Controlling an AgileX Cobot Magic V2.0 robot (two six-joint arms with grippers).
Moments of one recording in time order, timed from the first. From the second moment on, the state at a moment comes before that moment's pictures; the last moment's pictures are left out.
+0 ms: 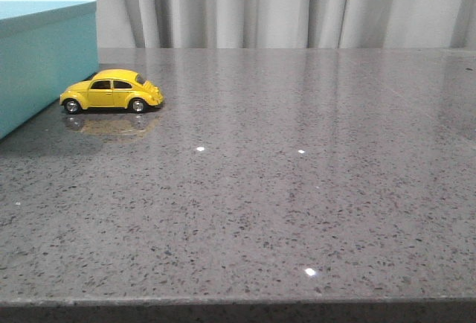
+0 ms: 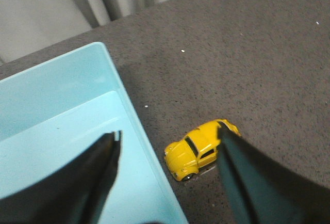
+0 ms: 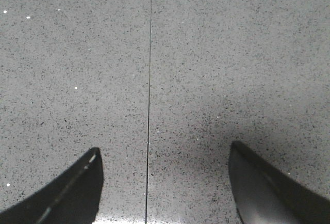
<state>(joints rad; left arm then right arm) -0.28 1.13 -1.19 -0.13 0.69 0.30 0.04 1.19 -1.43 0.10 1.11 0.10</state>
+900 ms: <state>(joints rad) -0.37 1.80 -1.70 -0.11 1.16 0.91 0.04 1.13 -1.43 0.12 1.11 0.10</state>
